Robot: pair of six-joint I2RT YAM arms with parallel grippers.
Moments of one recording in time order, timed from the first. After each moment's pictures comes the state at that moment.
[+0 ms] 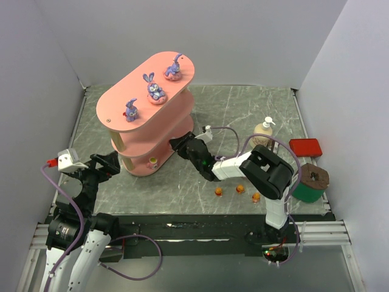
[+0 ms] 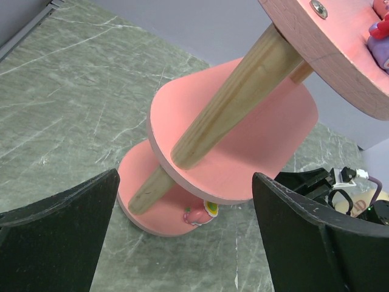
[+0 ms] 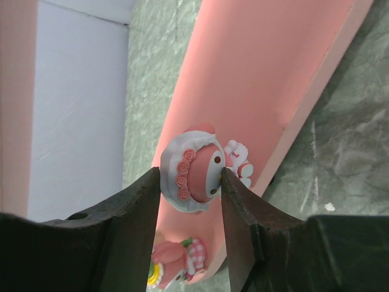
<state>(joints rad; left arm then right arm) -0.25 0.18 0.66 -0.54 -0.31 -0.52 0.87 1.90 0.91 0.69 0.37 1.19</state>
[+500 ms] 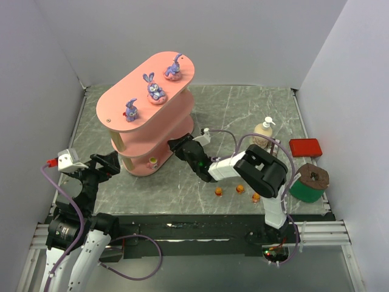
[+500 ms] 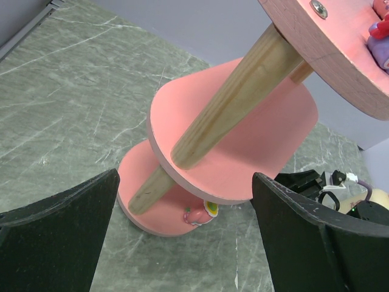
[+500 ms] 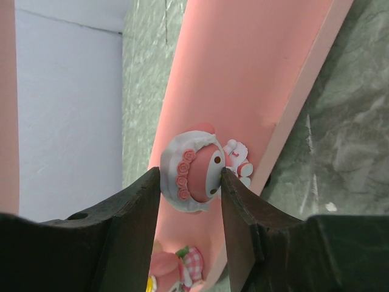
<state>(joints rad) -0.25 0.18 0.66 -0.54 -0.31 -0.52 0.89 1.96 0.94 0.69 0.42 1.25</state>
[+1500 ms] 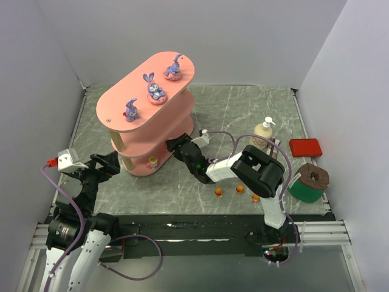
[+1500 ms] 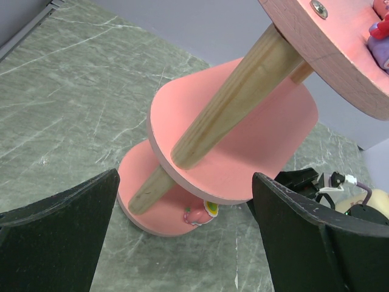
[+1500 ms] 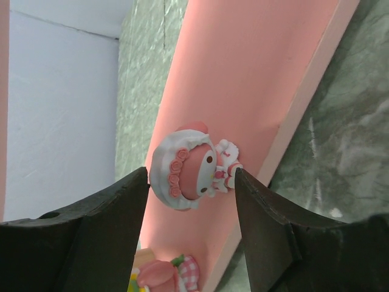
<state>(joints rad) -0.25 0.18 0.66 -0.54 -0.31 -0.52 0.91 1.99 0.97 0.71 0.49 1.22</state>
